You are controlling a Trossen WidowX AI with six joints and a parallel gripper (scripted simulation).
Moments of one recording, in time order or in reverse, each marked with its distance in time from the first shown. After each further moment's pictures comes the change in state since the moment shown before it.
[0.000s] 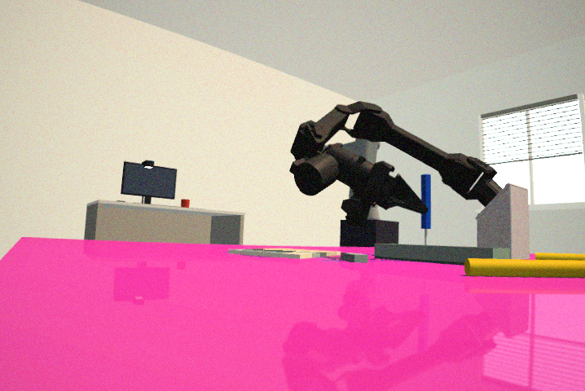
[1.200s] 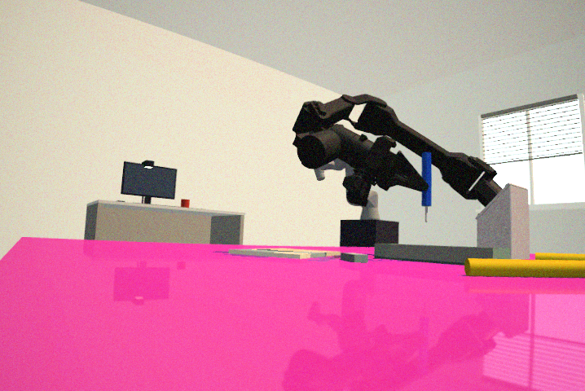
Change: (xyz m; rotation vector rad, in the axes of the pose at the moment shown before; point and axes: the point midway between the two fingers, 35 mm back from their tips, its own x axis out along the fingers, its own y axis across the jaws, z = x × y) arm -0.019 -0.002 -0.035 -0.020 -0.008 -0.003
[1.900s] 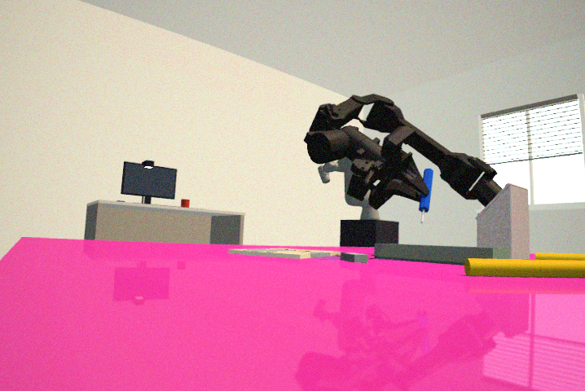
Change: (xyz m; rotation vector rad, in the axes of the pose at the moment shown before) arm 0.005 -0.028 0.006 -0.585 -0.163 0.058
